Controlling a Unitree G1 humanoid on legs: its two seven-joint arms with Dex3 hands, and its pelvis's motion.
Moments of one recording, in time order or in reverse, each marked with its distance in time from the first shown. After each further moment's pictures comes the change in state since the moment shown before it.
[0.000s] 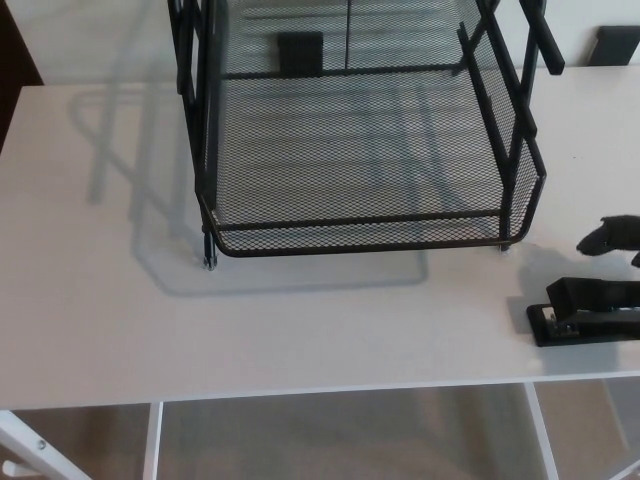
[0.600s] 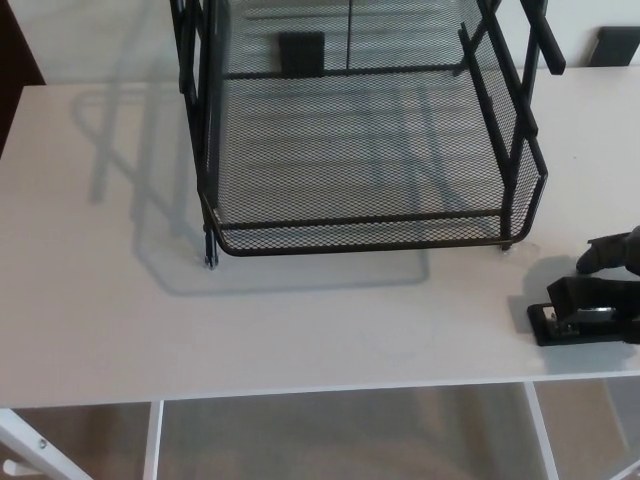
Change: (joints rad) left_arm -0.031 -0.001 -0.026 0.015 0.003 0.000 0.000; right_arm -0.035 0.025 0.106 0.090 -0.216 -0.090 -0.223
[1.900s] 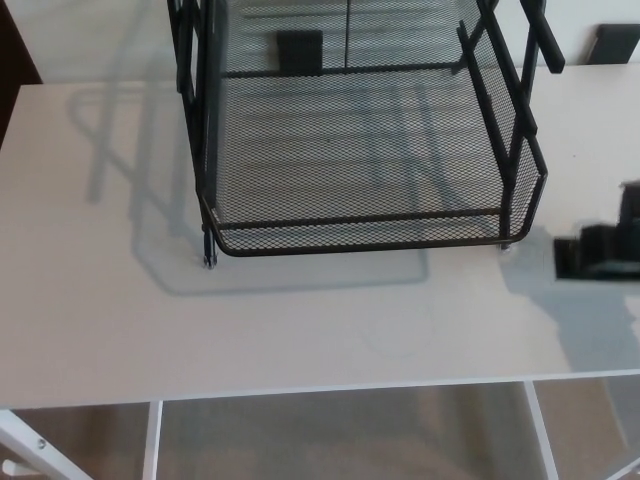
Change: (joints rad) left_arm -0.004 0.000 -0.022 0.010 0.000 0.000 0.000; right_arm 0.081 -0.015 -0.161 0.053 -0.054 -0.116 -0.522
